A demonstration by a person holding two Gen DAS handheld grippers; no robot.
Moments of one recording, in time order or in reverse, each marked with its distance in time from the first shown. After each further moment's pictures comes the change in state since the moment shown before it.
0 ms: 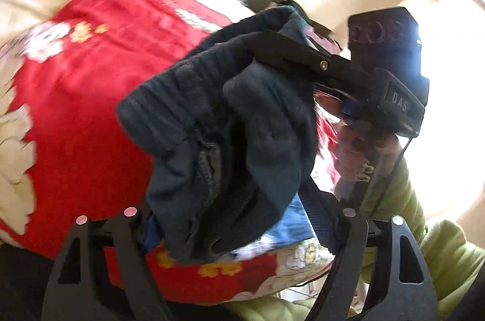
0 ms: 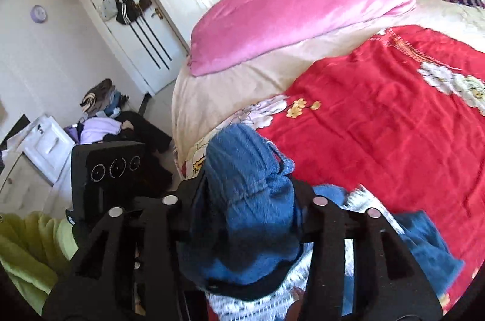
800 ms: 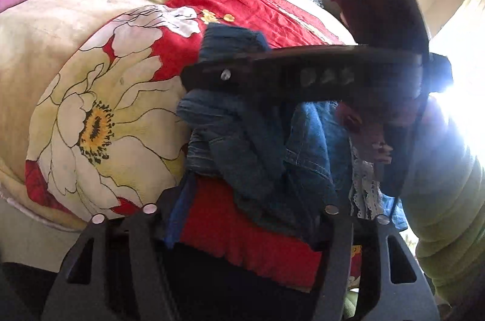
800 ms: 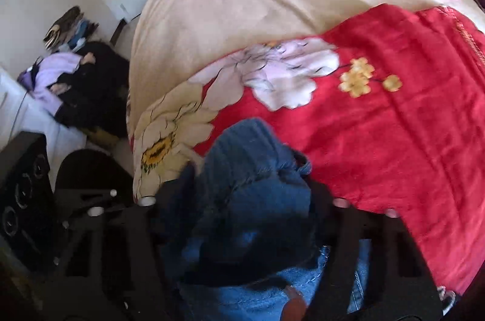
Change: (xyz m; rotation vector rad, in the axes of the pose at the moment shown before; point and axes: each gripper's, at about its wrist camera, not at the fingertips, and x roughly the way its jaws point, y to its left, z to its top) left arm -0.039 0.089 -0.018 -0.088 -0.002 0.376; right arm 0.197 0.027 0.014 -0.150 0.383 -0.142
